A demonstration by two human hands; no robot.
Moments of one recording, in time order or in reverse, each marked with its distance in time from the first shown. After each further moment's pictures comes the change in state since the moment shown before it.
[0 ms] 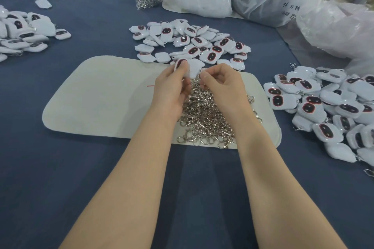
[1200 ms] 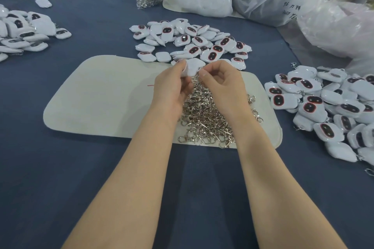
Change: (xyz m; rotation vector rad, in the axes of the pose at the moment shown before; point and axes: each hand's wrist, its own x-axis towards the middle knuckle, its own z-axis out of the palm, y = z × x) left_hand -0.005 0.005 0.001 -0.023 0.048 -0.033; right_hand -0.003 -0.004 0.003 -0.047 0.013 -0.090
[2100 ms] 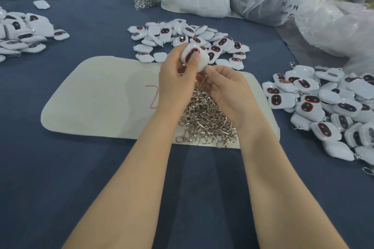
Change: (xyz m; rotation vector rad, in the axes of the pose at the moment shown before) left_hand -0.007 -0.005 0.006 0.510 -0.153 0.652; right_hand 0.005 0.002 -0.010 0.558 -0.139 0.252
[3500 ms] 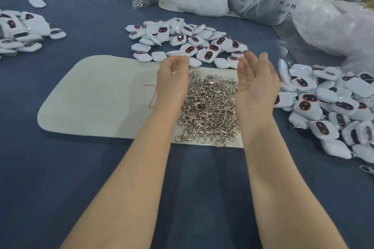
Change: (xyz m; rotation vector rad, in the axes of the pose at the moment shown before) left_hand 0.000 0.002 0.002 -0.074 0.056 -0.374; right_hand 0.001 -0.015 -0.014 0.591 0.563 -0.235
